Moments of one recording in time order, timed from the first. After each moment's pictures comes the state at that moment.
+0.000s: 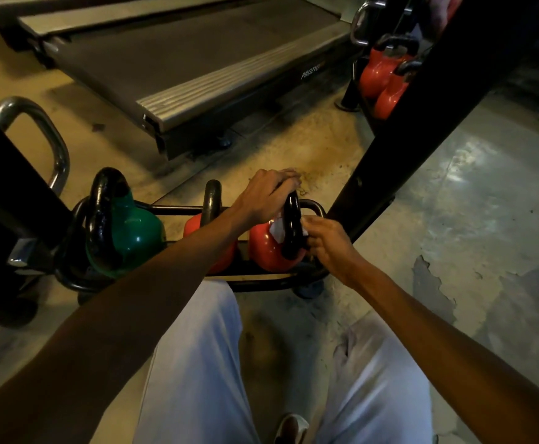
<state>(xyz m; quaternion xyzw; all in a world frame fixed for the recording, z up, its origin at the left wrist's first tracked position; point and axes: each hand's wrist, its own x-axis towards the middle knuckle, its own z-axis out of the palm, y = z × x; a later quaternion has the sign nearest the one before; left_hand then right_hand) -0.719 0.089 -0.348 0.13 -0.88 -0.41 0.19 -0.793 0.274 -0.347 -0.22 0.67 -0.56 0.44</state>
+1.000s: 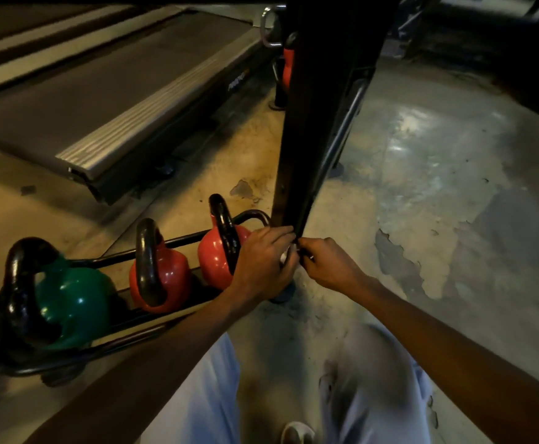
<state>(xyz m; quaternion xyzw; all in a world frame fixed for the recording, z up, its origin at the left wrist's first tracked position) -0.731 0.229 -0.374 0.03 -0.92 -0.24 0.31 -0.845 0.370 -0.356 -0.41 0.87 -0.20 0.16</state>
